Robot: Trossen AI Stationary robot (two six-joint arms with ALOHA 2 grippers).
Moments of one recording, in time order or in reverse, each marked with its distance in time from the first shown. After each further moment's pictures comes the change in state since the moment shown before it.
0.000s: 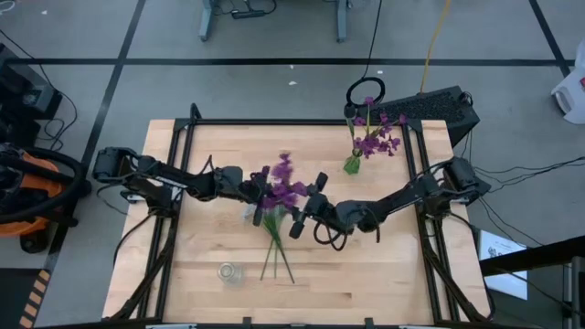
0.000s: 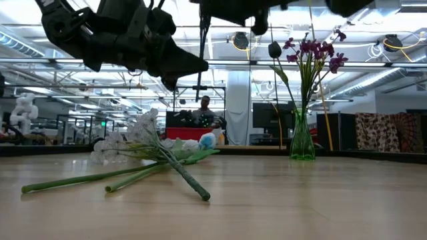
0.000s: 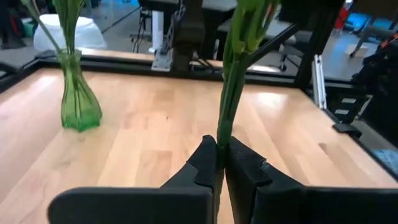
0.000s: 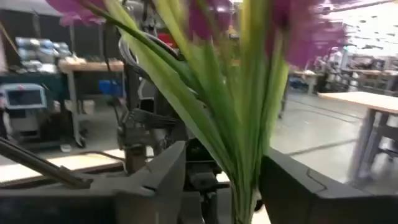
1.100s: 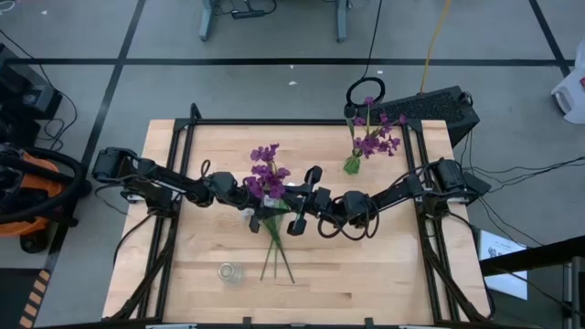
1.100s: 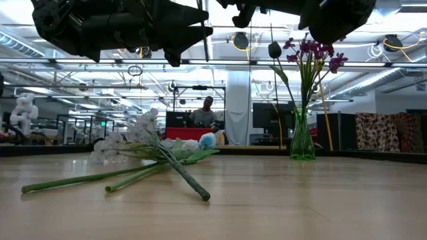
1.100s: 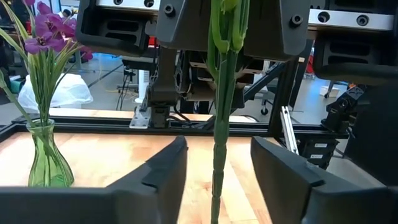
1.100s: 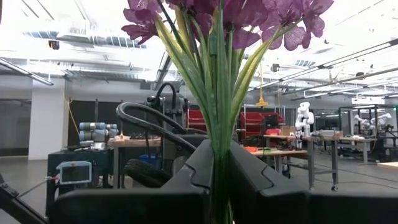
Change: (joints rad) left arm -0.098 0.000 0.001 0.233 -0.042 -0.003; right arm -0.084 0.122 0.001 0.500 -0.280 -0.115
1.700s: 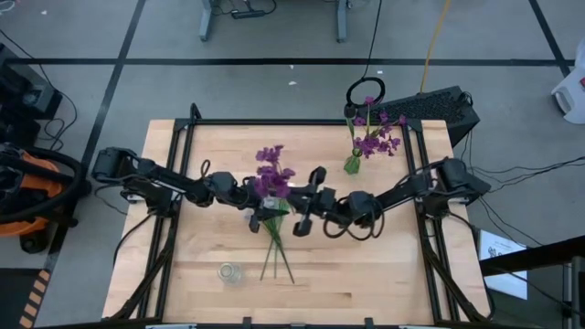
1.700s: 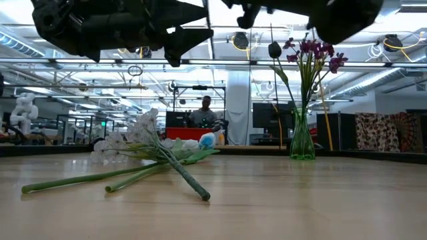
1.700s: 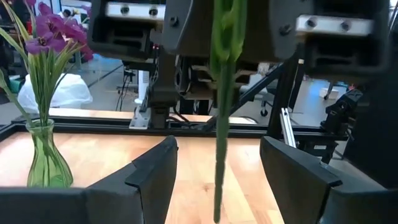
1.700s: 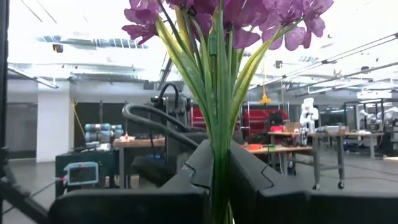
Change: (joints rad) left arm 0.000 0.000 0.000 0.004 -0.001 -0.009; right arm 0.009 -0.036 -0.050 0.006 0.000 0.031
